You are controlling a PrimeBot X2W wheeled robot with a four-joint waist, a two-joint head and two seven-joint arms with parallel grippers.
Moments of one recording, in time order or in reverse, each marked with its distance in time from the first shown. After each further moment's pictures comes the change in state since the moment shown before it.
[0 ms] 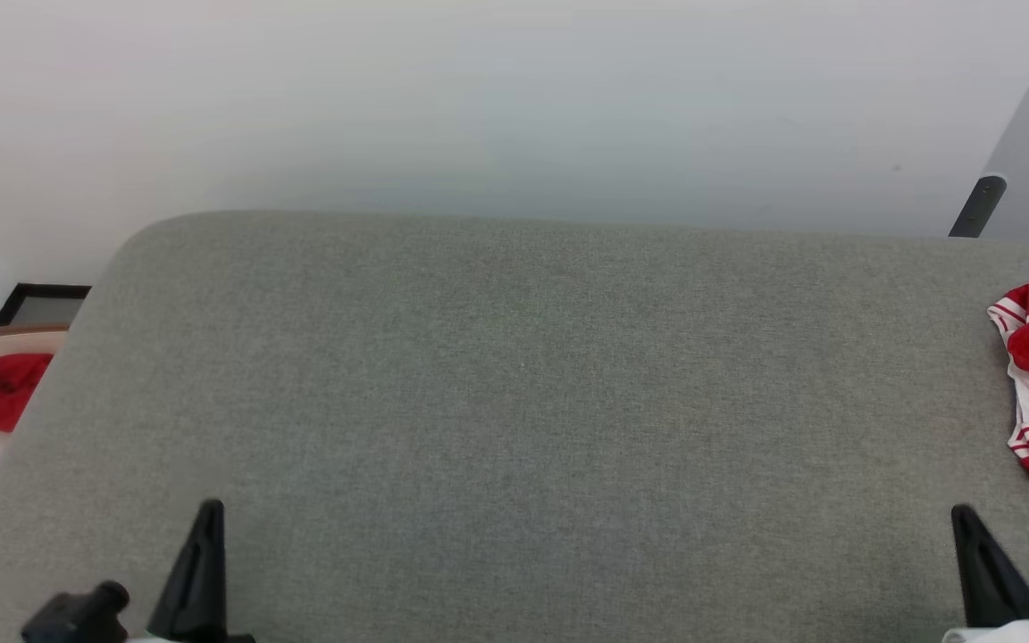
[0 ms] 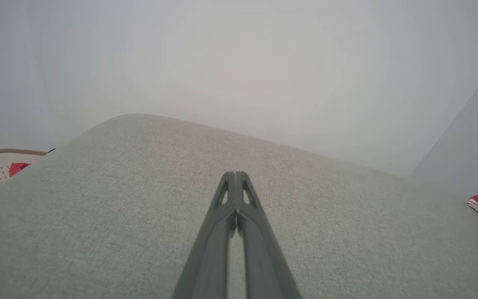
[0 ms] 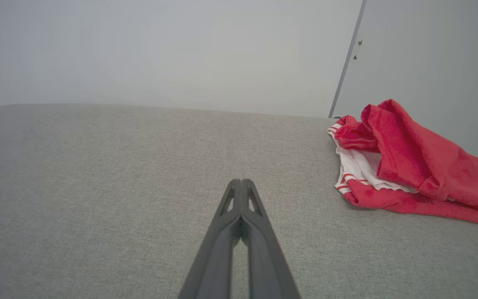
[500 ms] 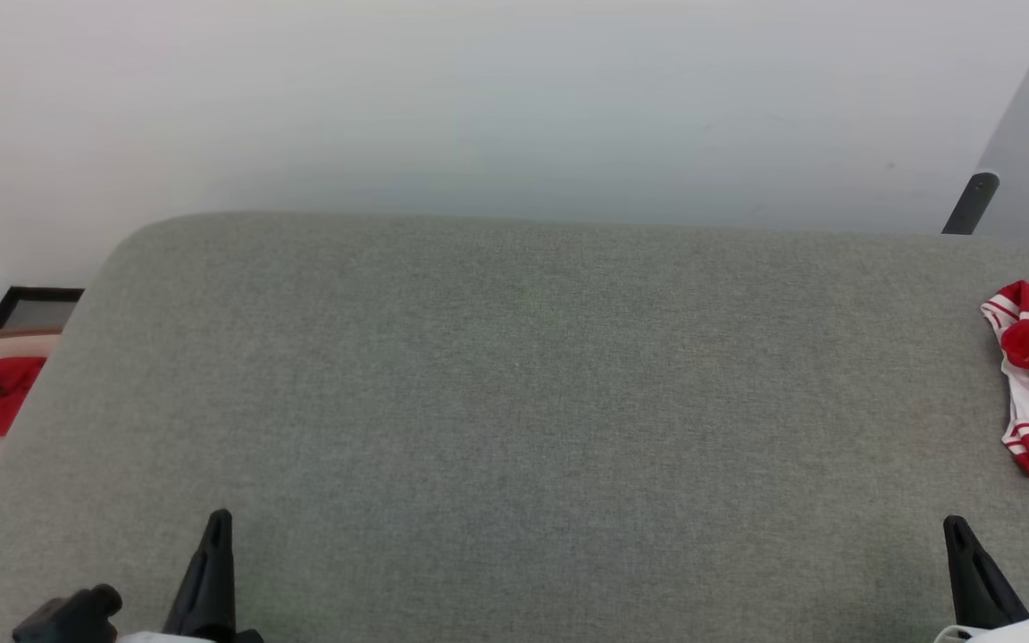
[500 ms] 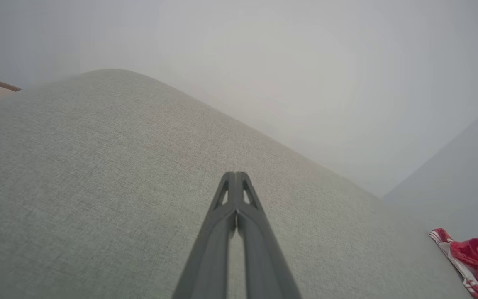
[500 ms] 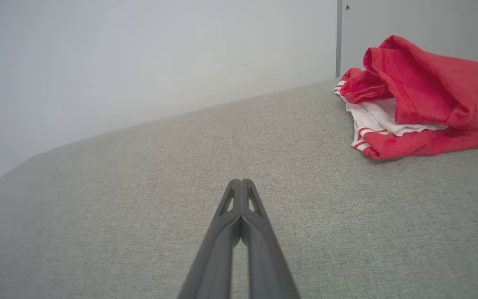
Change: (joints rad) left arm -0.002 -0.043 0.004 0.044 -0.182 0.000 0.062; right arm 0.003 0.028 0.002 0.047 0.228 0.000 0.042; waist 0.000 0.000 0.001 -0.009
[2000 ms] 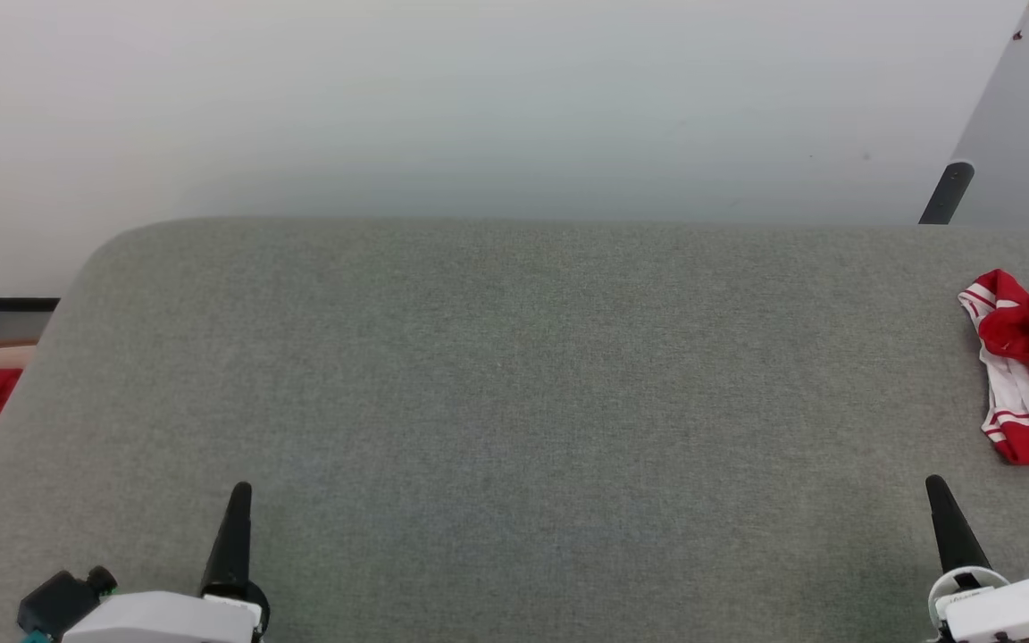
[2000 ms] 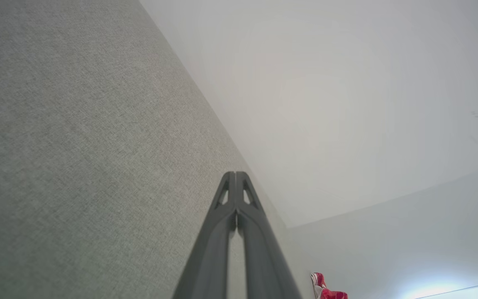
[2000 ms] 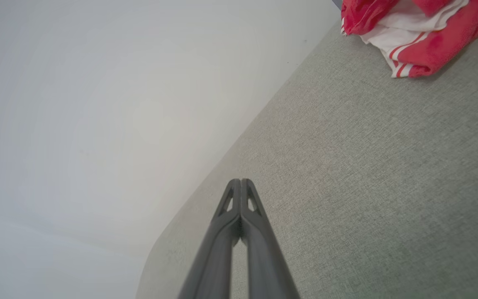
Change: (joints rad) left arm -0.088 -0.070 0.040 0.039 -0.499 0.000 0.159; right arm -0.089 0.044 -0.004 0.041 0.645 0.000 0.099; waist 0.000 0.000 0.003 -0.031
